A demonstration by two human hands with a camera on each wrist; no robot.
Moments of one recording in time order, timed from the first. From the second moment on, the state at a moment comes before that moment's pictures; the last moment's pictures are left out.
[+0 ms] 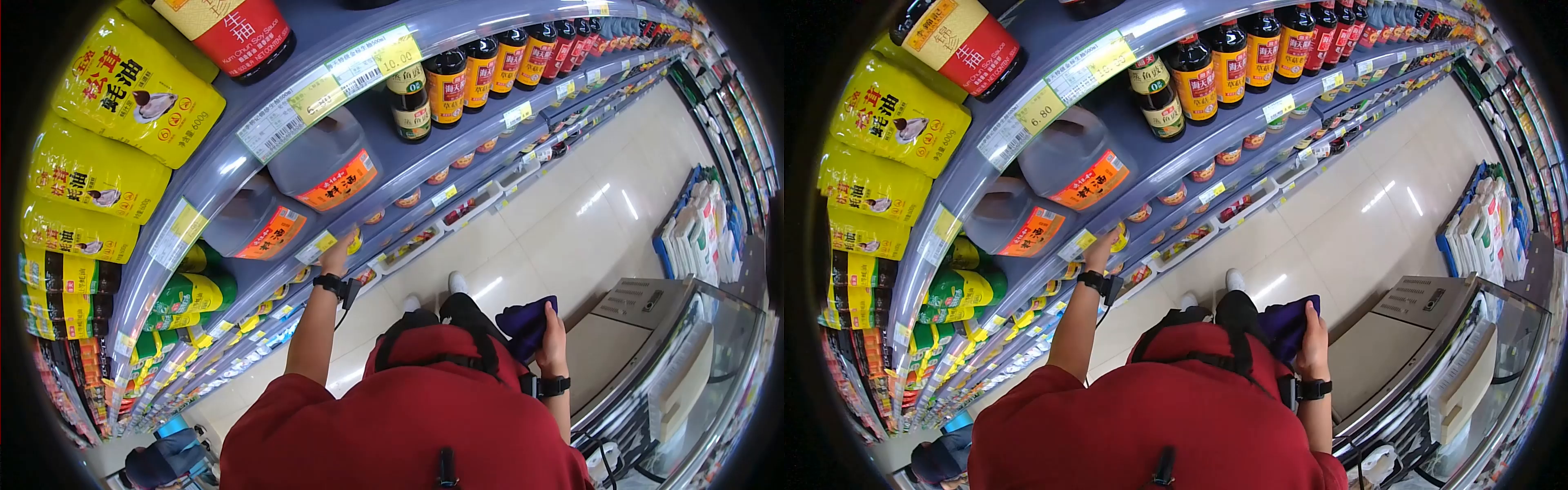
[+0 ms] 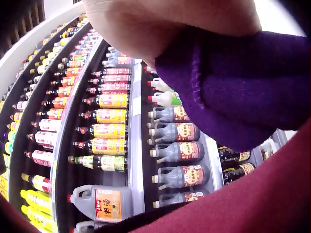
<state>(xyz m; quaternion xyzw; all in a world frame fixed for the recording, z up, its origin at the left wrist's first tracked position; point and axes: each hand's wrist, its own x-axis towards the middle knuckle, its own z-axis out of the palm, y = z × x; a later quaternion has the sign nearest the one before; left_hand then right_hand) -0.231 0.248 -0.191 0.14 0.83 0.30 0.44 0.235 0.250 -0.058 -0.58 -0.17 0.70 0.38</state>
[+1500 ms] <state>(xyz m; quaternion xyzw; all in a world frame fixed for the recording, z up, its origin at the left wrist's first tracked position) -0.304 0.207 -0.234 0.32 0.91 0.16 0.21 0.232 0.249 -0.090 -0.60 -0.19 0.71 0.32</state>
